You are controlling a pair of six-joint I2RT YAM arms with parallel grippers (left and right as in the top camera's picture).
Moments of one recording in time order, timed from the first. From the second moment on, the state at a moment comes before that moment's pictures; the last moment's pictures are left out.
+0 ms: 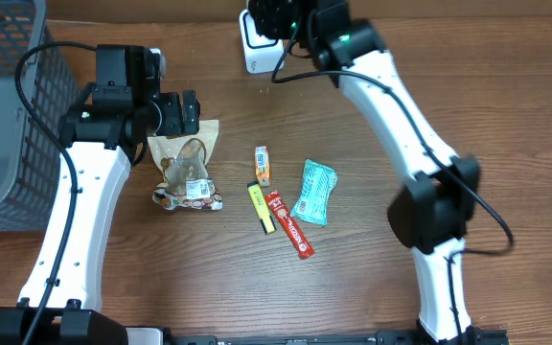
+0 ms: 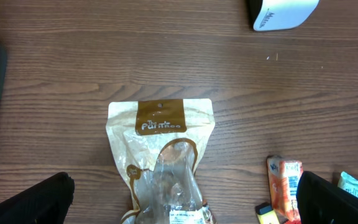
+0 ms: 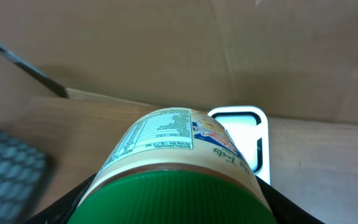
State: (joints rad) left arm -0.06 1.54 1.43 -0.84 0.01 -0.13; right arm 0.43 2.30 2.28 -0.49 -0.10 0.37
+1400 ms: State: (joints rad) left arm -0.06 1.54 1.43 -0.84 0.01 -0.13; right arm 0.43 2.65 2.26 0.15 0.06 0.38
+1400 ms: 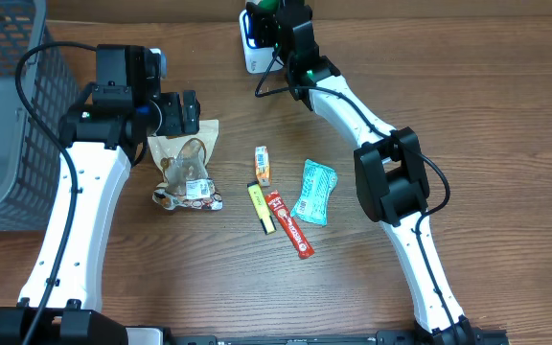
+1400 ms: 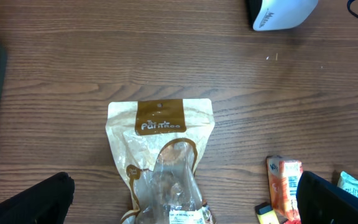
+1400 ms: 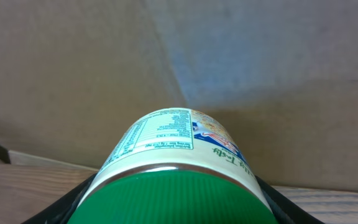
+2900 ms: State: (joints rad) left arm -0.06 1.54 1.43 -0.84 0.01 -0.13; right arm -0.04 2.05 1.74 -1.29 0.02 0.38
